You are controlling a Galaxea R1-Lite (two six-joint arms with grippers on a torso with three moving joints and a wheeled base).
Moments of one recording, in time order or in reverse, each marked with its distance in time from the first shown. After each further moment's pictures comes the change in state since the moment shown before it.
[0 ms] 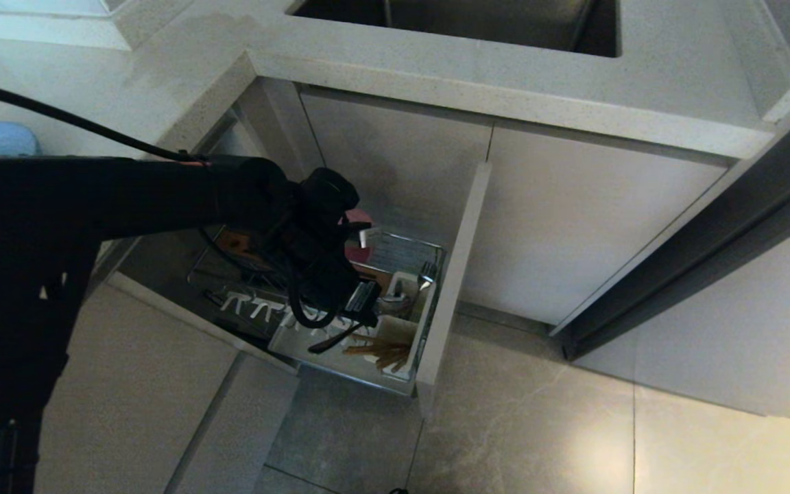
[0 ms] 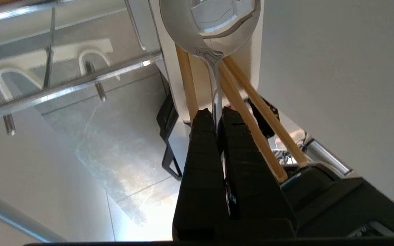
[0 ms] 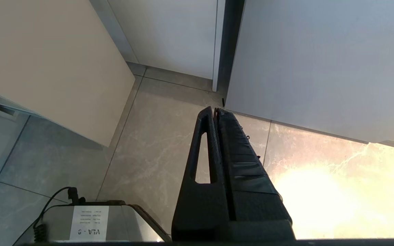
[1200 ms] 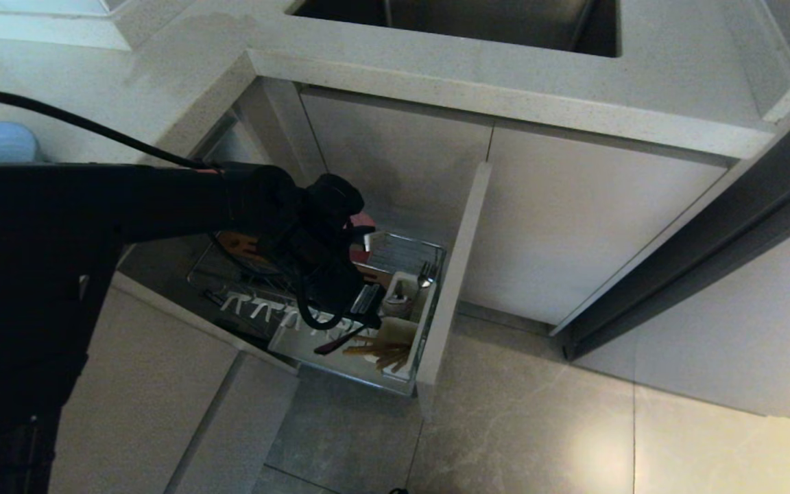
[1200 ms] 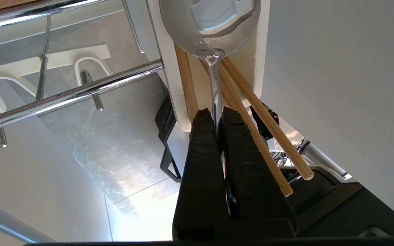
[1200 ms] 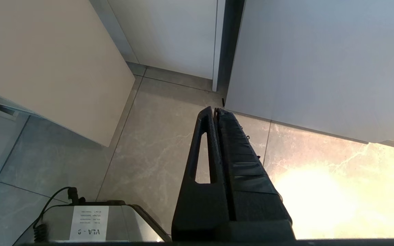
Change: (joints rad) left arm -0.001 0.028 -0.014 -0.009 -0.004 -0.007; right arm 0.000 0.000 0.000 0.000 -0.001 0.000
